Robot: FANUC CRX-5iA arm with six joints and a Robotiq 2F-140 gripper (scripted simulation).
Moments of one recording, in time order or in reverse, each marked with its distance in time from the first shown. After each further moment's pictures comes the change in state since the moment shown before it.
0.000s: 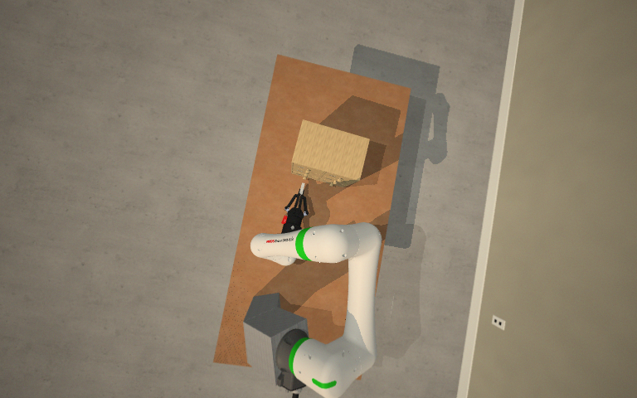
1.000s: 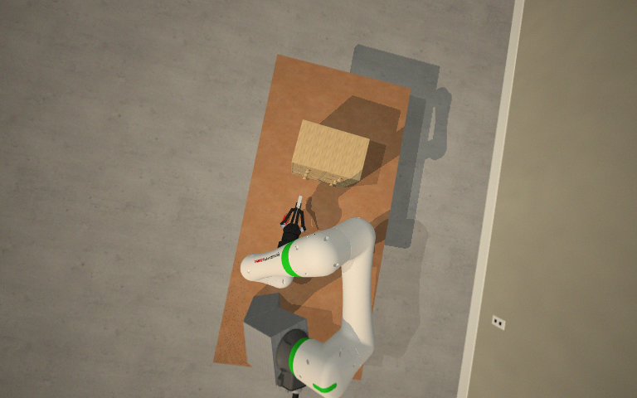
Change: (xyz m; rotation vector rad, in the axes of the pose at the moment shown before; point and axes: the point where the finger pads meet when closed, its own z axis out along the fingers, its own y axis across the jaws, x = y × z) arm -0.063 0.000 -0.104 0.000 -0.001 0.000
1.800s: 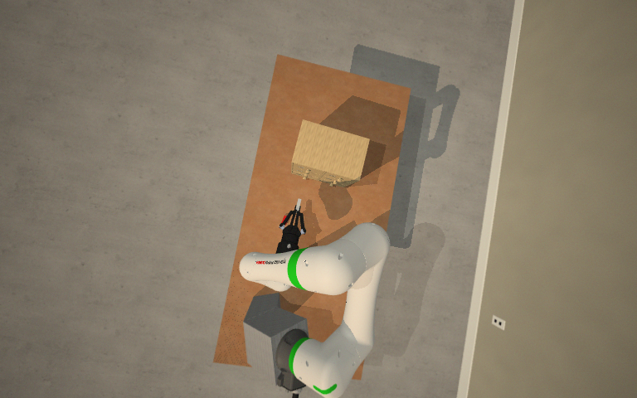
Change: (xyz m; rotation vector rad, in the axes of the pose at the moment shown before) arm -0.009 0.001 -0.020 -0.003 0.163 0.003
